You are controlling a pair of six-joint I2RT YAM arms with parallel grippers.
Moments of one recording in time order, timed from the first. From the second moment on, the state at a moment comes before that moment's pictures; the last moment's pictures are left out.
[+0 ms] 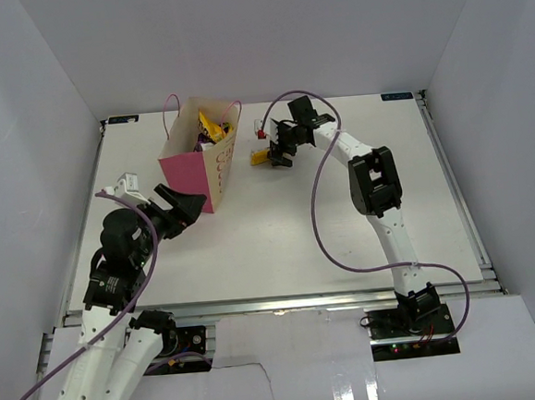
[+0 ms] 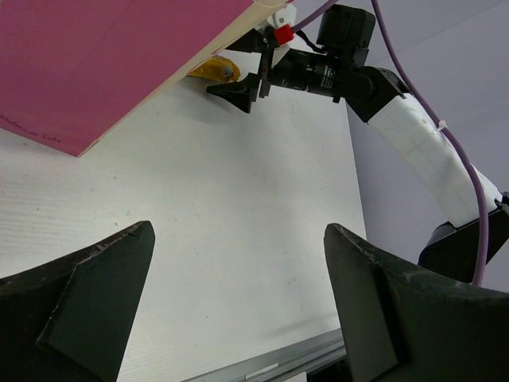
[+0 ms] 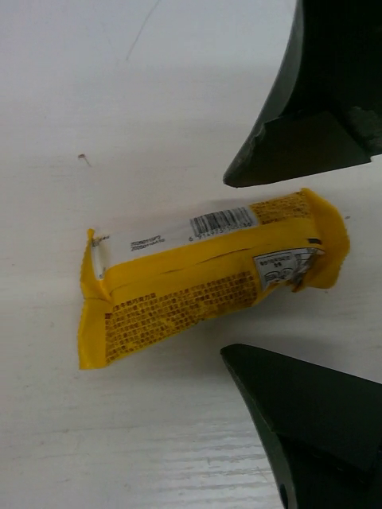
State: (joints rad) left arm -0.27 0.58 0.75 -0.40 0.10 -0.78; right arm 0.41 2.53 2.20 -0.54 -0.62 -1.03
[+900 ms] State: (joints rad) left arm -0.41 0.95 0.48 0.05 0.31 -1.14; right arm 0.46 1.72 1.22 -0.49 -0.89 -0.72
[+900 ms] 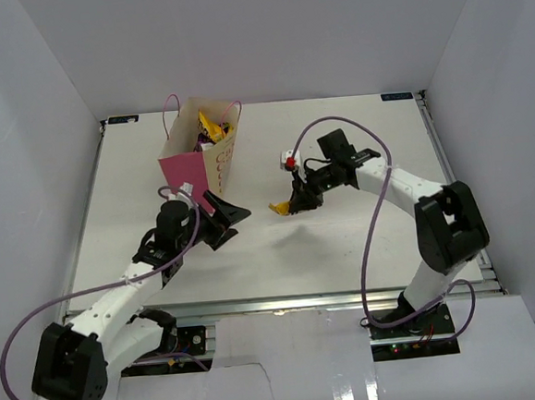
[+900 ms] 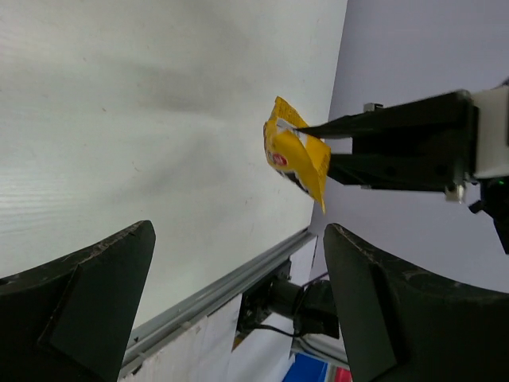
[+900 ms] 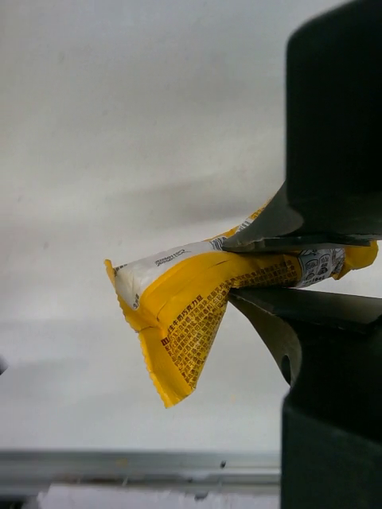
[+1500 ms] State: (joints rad) left arm -0.60 1.22 0.57 0.15 0.33 -1.29; right arm 0.66 1.56 1.06 -0.29 -0.71 -0.38
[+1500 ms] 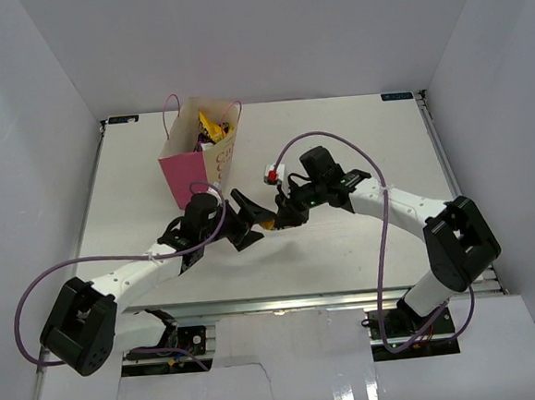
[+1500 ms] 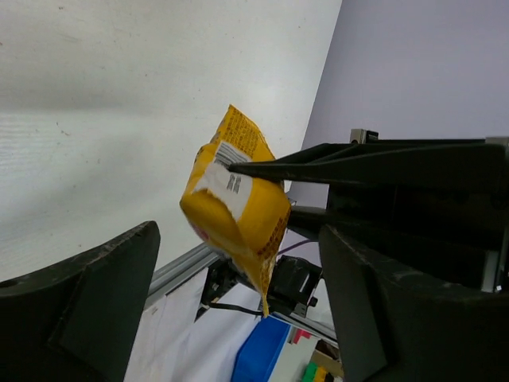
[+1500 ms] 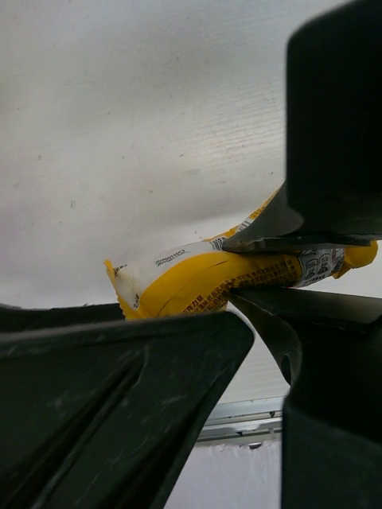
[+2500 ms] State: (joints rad) left arm -0.60 1.20 0.68 -0.02 0.25 -1.20; right arm 0.68 1.51 1.06 -0.29 -0.76 -0.36
